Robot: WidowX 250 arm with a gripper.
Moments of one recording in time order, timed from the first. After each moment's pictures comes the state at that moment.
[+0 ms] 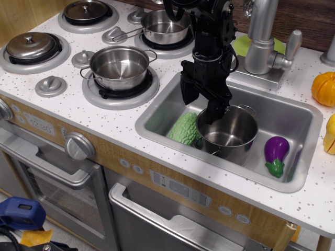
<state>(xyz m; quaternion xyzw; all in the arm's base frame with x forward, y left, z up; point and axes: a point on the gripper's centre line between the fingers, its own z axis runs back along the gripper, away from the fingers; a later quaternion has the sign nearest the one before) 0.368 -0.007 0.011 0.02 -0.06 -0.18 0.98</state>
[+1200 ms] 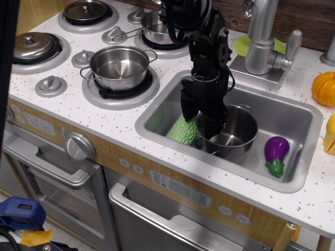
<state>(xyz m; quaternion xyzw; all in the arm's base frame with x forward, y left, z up) 0.372 -0.004 -0.025 0.01 -0.06 -0.18 0.98</state>
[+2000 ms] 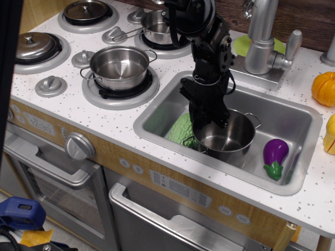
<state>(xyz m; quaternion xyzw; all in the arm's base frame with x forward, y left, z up) 0.376 -0.002 -0.024 0.05 -0.08 -0.15 0.98</state>
